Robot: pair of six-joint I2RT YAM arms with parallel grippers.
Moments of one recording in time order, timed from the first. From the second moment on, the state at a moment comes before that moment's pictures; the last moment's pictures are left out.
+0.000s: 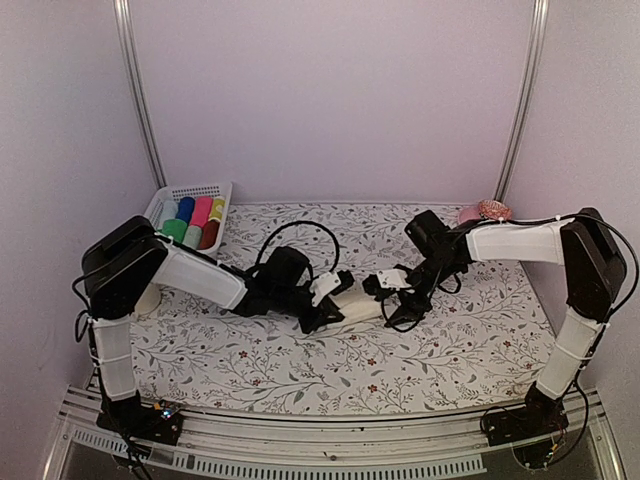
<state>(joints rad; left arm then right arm) -0.86 1.99 1.04 0.24 0.31 0.22 0.60 1.78 1.16 -0.59 -0.57 -1.13</state>
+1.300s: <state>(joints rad) -0.77 1.96 1.05 0.09 0.45 0.20 0.64 1.96 1.25 -0.43 -0.39 -1.04</state>
